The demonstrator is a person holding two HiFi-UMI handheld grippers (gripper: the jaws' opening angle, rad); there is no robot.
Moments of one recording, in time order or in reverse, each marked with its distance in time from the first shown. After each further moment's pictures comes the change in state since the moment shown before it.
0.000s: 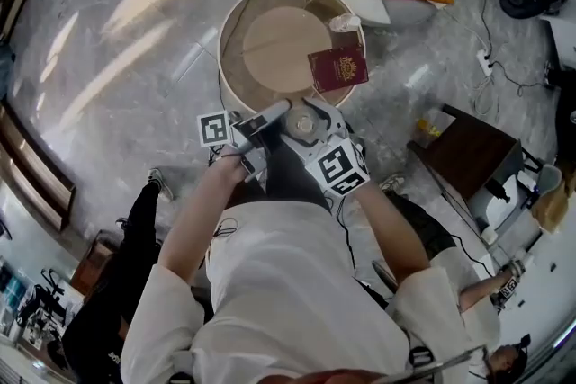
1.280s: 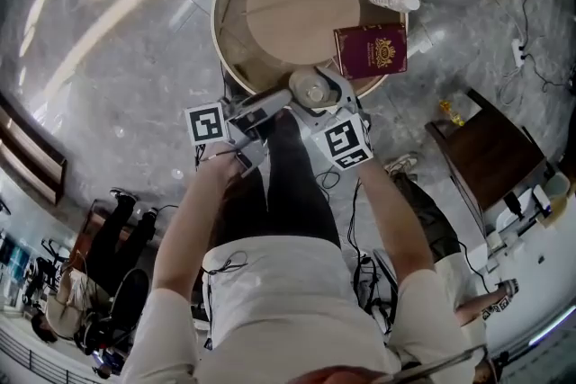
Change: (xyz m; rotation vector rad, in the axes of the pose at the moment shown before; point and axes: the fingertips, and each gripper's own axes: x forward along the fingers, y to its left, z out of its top) left arm -0.033 0.183 0.095 0.086 0.006 0.194; right arm 0.194 -0.071 -0.152 0.097 0.043 -0.012
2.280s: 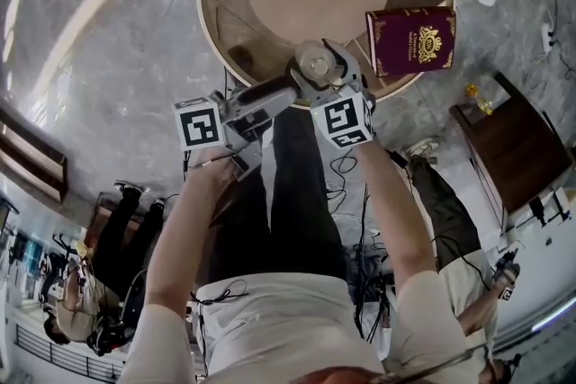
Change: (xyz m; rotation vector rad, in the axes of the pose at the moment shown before) left arm -0.005 0.149 0.020 0.068 0.116 0.112; right arm 0.146 -0.030 -0.133 0.070 0.060 -0.110
